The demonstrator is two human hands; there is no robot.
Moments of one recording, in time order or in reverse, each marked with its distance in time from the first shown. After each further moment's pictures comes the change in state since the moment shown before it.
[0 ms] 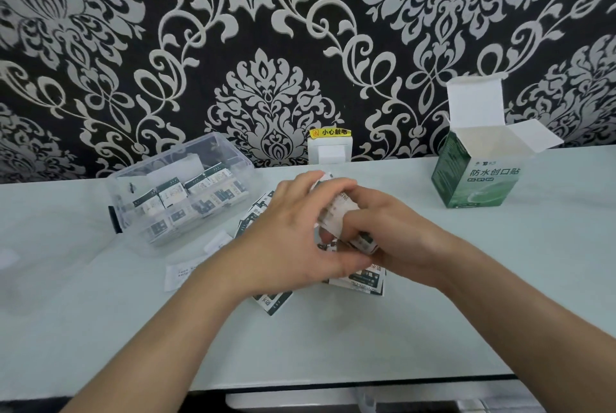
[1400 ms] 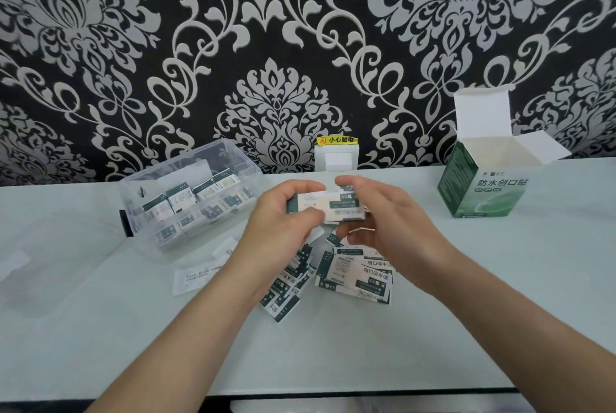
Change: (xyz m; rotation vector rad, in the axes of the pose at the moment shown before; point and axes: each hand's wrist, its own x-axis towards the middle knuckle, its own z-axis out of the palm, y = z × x) left_hand 0.007 -0.009 0.004 -0.767 0.339 -0.360; right_hand 0.002 -0.002 0.006 0.010 0.264 -0.166
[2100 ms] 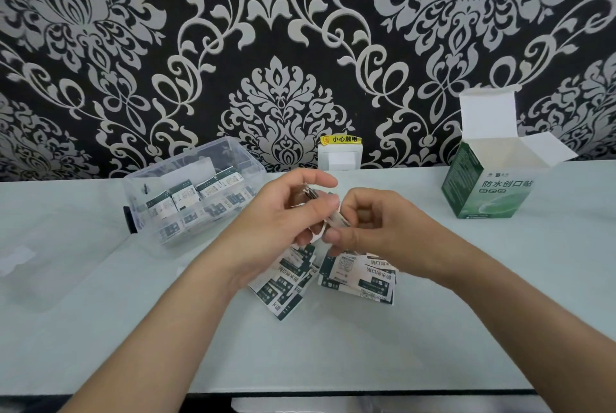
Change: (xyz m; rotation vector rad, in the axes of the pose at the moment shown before) left_hand 0.000 0.014 -0.016 -0.099 -0.286 0.020; right_hand 0.002 -0.001 -0.010 -0.300 -0.295 -0.144
